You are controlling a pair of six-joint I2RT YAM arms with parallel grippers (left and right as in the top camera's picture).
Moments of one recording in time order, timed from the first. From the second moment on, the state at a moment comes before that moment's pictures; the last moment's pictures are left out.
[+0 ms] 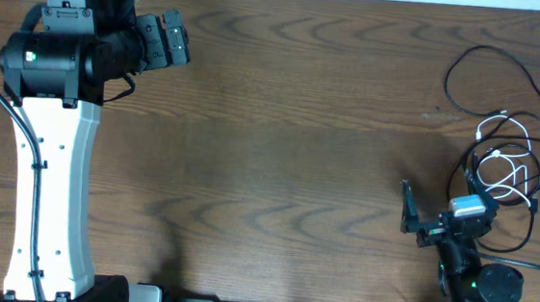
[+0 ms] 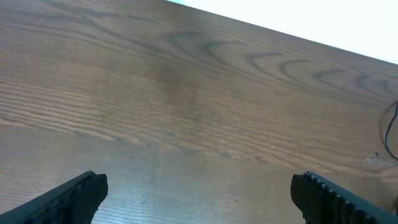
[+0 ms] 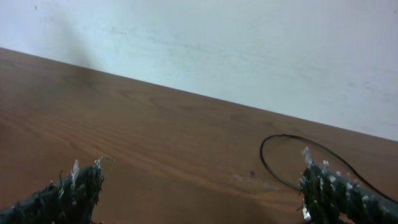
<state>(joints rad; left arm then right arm) 0.02 1.55 1.90 -1.20 0.12 -0.22 0.02 0.07 0.09 -0.06 -0.21 -0.13</state>
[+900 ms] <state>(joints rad) 0.02 1.55 1.90 -1.20 0.12 -0.22 0.02 0.01 0.01 -0.06 -0.20 -0.13</state>
